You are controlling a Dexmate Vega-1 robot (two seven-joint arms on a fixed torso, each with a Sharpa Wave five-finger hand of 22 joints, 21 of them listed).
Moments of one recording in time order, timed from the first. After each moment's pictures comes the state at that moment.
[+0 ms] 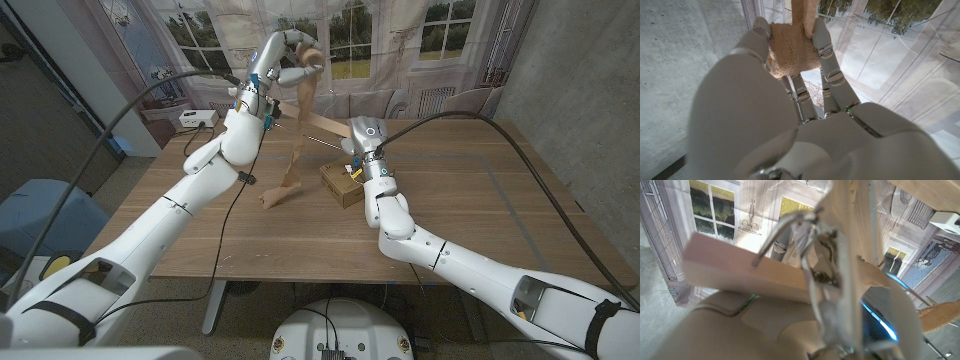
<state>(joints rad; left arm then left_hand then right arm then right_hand) 0.67 0.58 0.44 -1.77 0.37 -0.20 0.46 1.26 -0.14 0.40 -0.17 0.17 0.95 0.01 0.40 0.28 0.78 -0.05 0.52 0.39 0.59 0.20 0.51 0.51 0.94 -0.10 0.92 0.21 -0.66 -0.44 -1.00 -1.68 -0.97 -0.74 -0.53 0.79 0.10 0.11 0.15 0.31 1.07 -0.03 1.02 0.53 1.14 -0.15 1.56 1.24 1.19 -0.21 1.57 1.25 0.76 -0.08 1.54 0.30</state>
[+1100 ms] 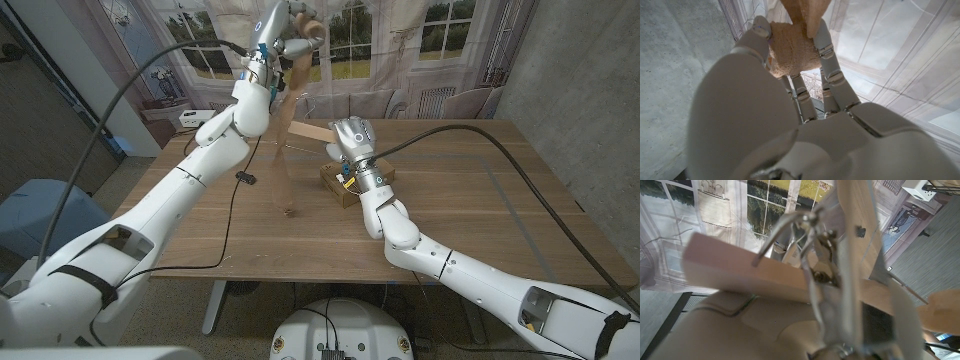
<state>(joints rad) 0.51 0.53 0.50 -1.70 0.45 -0.05 0.49 1.27 -0.15 0.40 -0.17 0.16 0.97 0.02 0.38 0.27 0.79 -0.05 0.50 0.42 0.59 0.20 0.50 0.57 0.92 -0.09 0.97 0.20 -0.70 -0.45 -0.98 -1.67 -1.06 -0.53 -0.64 0.79 0.10 0.12 0.16 0.31 1.06 -0.02 1.04 0.52 1.15 -0.15 1.56 1.23 1.19 -0.21 1.57 1.25 0.75 -0.08 1.54 0.30</state>
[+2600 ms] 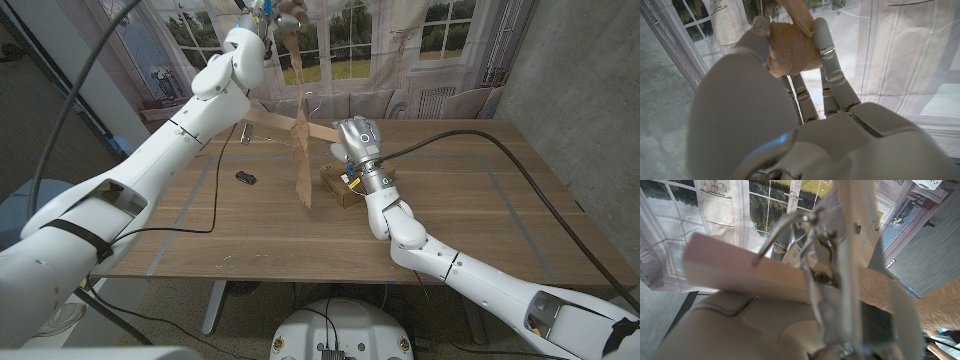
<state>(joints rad) 0.28 0.58 0.61 -1.76 0.55 0.46 0.11 1.27 -0.14 0.40 -0.17 0.17 0.98 0.01 0.37 0.28 0.80 -0.04 0.47 0.44 0.59 0.20 0.48 0.61 0.91 -0.07 1.01 0.19 -0.74 -0.47 -0.93 -1.69 -1.03 -0.47 -0.69 0.79 0.10 0.12 0.15 0.31 1.05 -0.02 1.07 0.51 1.14 -0.15 1.55 1.23 1.18 -0.21 1.57 1.25 0.74 -0.08 1.54 0.30</state>
